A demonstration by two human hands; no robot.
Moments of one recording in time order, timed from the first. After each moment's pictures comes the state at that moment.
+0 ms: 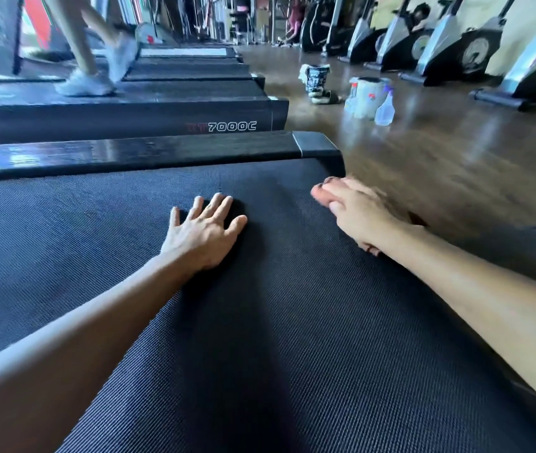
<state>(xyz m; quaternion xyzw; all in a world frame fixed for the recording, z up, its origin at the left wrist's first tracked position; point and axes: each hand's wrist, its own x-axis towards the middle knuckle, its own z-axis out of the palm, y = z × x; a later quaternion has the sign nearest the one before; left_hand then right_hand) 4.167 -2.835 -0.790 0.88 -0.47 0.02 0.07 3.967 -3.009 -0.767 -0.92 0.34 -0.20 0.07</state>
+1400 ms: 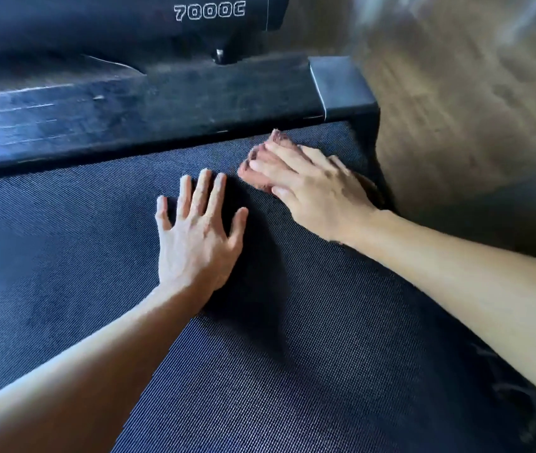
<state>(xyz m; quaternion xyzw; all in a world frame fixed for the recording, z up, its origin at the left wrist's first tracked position) 4.214 -2.877 -0.784 0.89 -0.45 0.01 0.11 4.092 -3.040 -0.764 -0.97 0.22 -0.10 0.01</state>
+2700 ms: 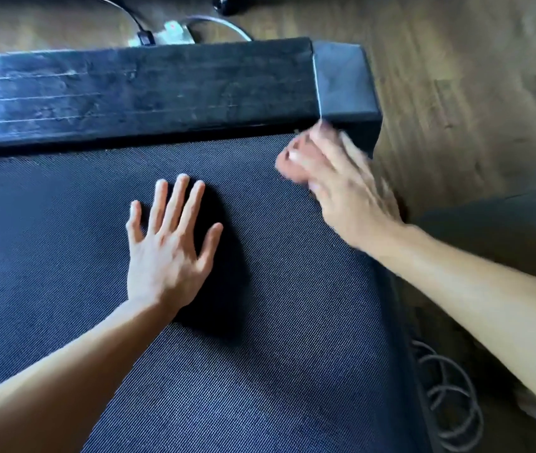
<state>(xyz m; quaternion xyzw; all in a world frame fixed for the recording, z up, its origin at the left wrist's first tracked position) 4.213 -2.877 -0.777 0.90 -0.43 -0.02 0.08 4.062 -3.111 -0.767 -0.96 0.23 -0.12 0.05</state>
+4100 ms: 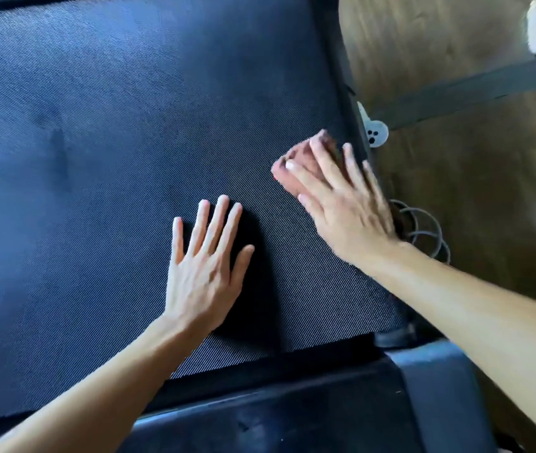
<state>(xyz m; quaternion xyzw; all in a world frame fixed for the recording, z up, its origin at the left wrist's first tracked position) 3.970 -2.670 -0.766 0.85 -0.52 -0.06 0.06 3.836 -2.868 -0.759 -0.95 0.31 -0.05 0.02</state>
